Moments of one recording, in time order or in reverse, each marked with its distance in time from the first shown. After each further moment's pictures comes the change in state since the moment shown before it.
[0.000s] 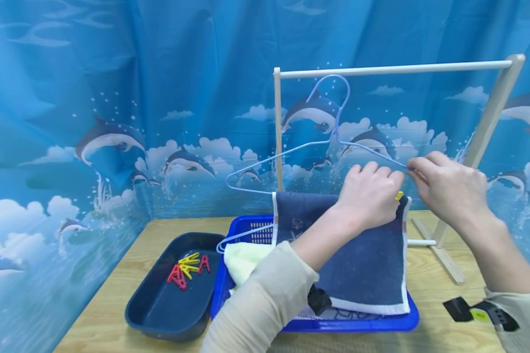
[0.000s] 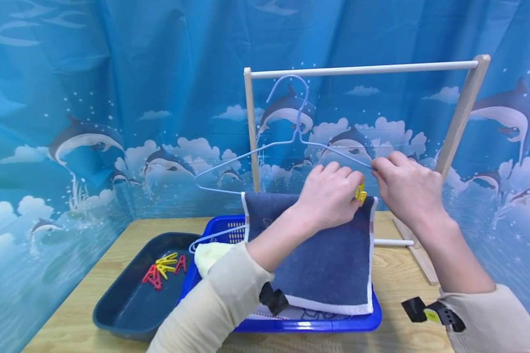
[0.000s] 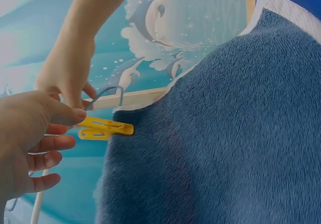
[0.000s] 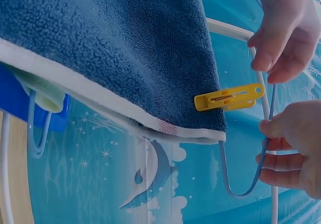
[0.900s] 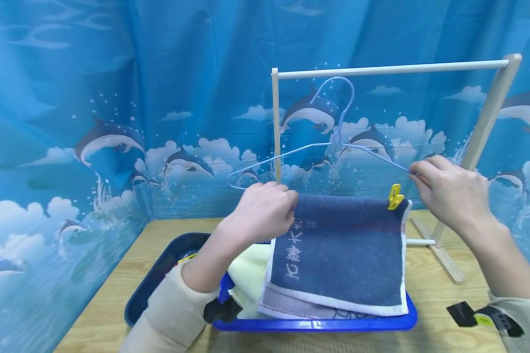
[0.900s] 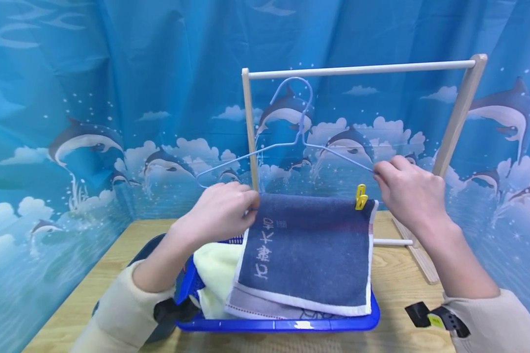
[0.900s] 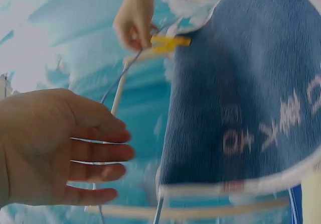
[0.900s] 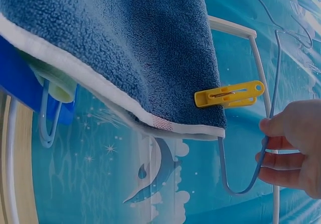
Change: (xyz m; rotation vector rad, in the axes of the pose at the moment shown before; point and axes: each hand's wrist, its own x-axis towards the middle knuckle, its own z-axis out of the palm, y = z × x) left_hand -0.114 -0.102 -0.021 -0.080 -0.042 -0.023; right_hand -0.008 0.003 -0.004 0.025 -0.021 0.003
